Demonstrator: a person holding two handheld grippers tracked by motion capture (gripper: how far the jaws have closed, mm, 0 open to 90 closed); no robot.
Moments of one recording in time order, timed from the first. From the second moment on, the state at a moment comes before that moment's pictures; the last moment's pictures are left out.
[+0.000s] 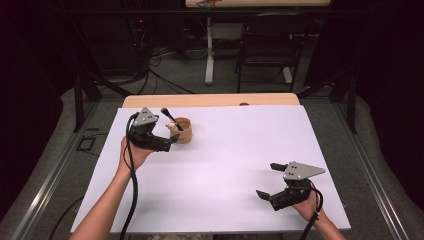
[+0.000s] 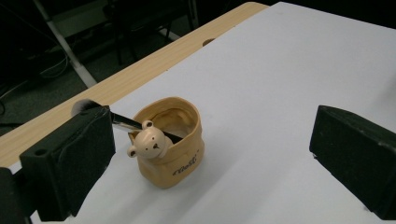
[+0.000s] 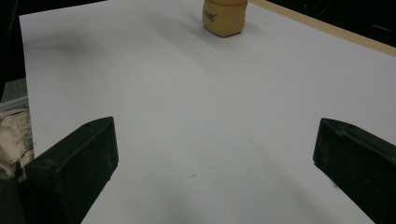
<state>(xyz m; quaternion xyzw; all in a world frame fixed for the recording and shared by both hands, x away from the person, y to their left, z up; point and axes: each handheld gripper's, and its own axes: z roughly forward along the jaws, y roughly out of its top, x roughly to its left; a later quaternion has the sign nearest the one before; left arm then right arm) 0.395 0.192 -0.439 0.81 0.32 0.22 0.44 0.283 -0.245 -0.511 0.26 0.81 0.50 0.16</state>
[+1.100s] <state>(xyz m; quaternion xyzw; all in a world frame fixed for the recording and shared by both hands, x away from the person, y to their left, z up) 0.316 0.205 -0.473 0.79 0.29 0.20 0.50 0.280 -0.249 -0.507 0.26 0.80 0.51 0.18</state>
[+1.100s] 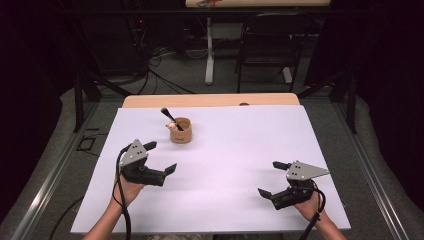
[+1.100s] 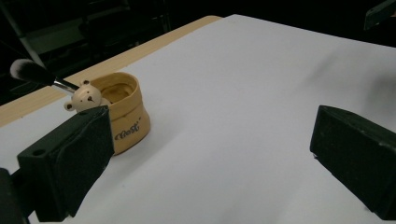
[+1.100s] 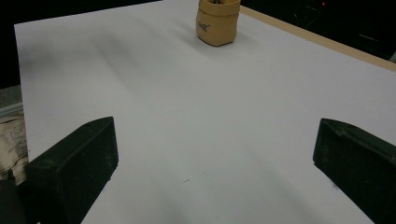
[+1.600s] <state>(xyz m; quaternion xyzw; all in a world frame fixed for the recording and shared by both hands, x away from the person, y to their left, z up) 0.292 0.208 -0.491 0.78 0.28 0.21 0.52 0.280 -0.249 -0.508 0.26 0.80 0.51 0.17</state>
